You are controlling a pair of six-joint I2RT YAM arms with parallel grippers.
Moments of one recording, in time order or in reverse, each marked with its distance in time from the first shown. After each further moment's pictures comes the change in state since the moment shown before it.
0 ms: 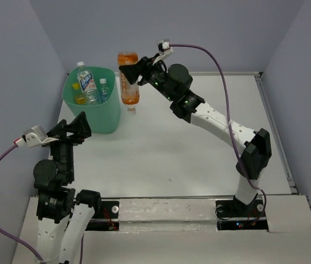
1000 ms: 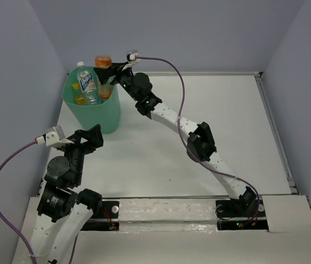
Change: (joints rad) left arm -0.222 -0.056 -0.103 -0.181 -0.115 -0.022; right arm 0.026 0.822 0.827 0.135 0.045 -0.056
